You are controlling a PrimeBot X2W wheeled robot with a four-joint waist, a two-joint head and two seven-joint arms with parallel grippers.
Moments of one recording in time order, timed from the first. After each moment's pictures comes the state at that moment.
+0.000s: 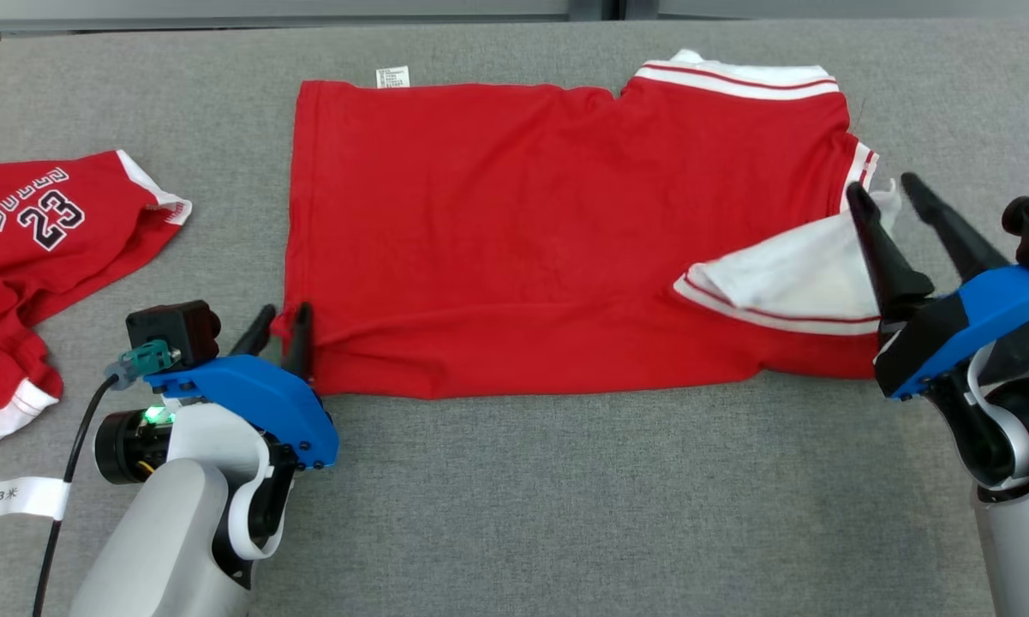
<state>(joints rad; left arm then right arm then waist) -0.39 0.29 -0.38 0.29 -0.65 0.15 0.19 -0.42 -0.22 -0.02 0.04 0.31 0.13 0.32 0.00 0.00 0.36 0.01</state>
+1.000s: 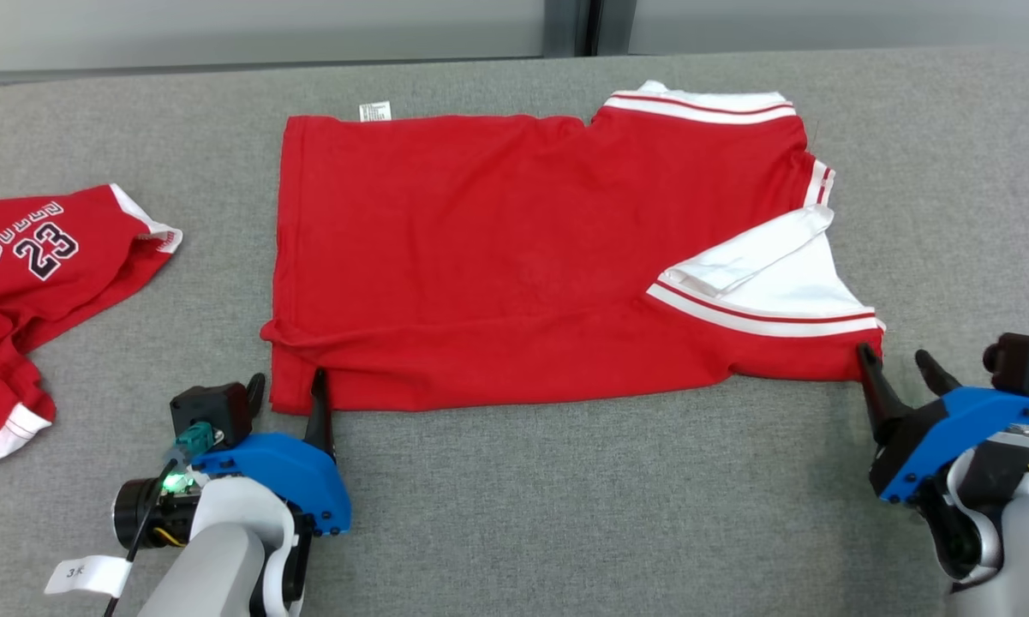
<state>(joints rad) -0.31 0.26 -0.43 0.44 -0.56 0.19 0.00 -0.26 -0.06 -0.24 0.22 0.21 0.13 0.33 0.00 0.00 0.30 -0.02</state>
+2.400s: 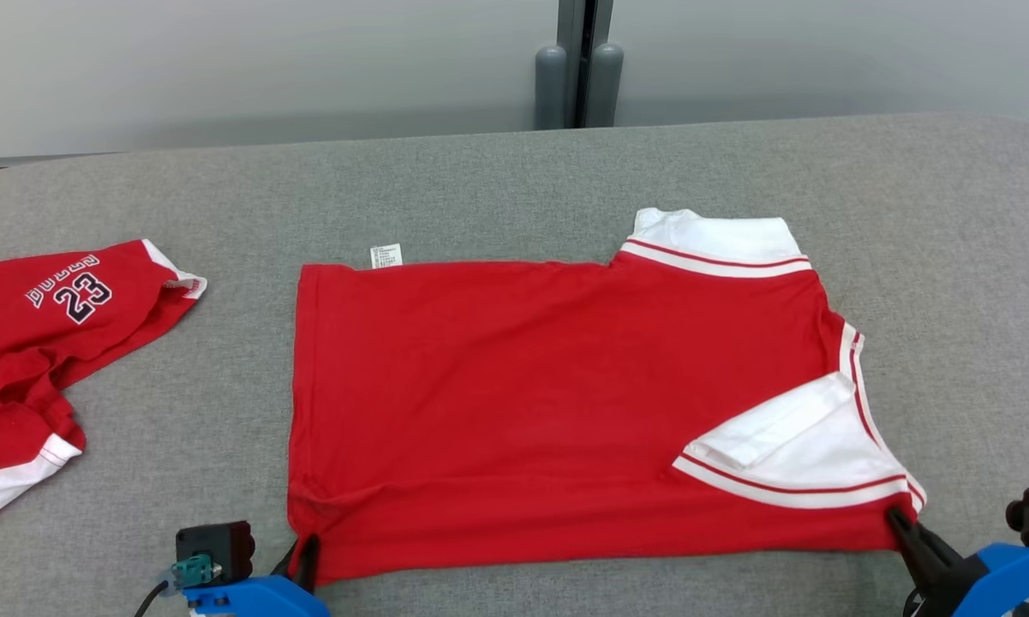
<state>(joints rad) 0.01 0.38 -0.47 0.12 -0.66 0.25 0.23 0.10 -0.05 -0.25 -0.04 0.39 0.13 0.50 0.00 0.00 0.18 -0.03</state>
